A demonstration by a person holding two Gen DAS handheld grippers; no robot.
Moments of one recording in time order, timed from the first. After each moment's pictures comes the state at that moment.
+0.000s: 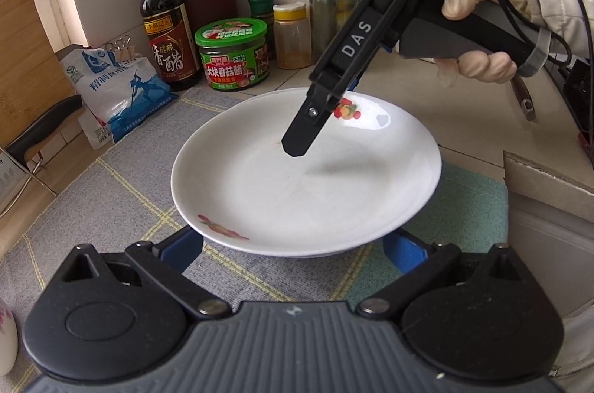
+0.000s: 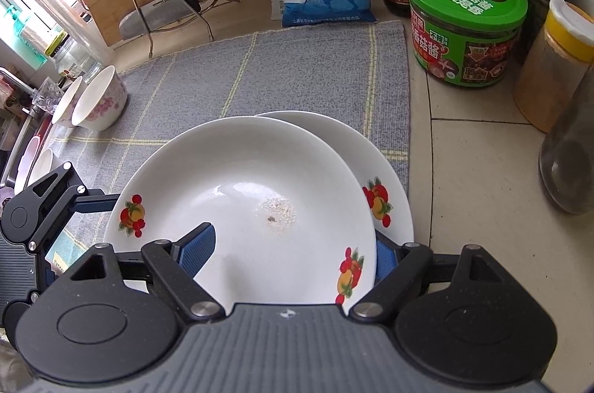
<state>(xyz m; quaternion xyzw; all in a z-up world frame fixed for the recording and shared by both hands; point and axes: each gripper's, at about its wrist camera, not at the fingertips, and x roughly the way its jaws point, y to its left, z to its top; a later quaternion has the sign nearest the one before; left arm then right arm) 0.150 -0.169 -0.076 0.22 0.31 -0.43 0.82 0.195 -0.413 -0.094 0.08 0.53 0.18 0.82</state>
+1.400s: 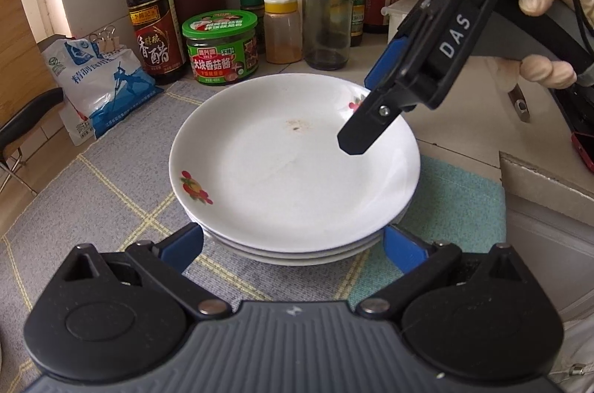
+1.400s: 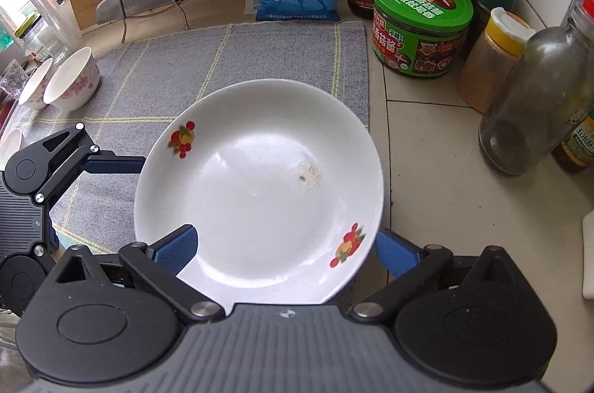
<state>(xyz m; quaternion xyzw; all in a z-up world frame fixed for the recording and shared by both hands) 0.164 -0.171 -0.083 0.21 0.32 -0.46 0.80 0.152 -0.400 -0.074 0.01 0.53 0.10 0.84</state>
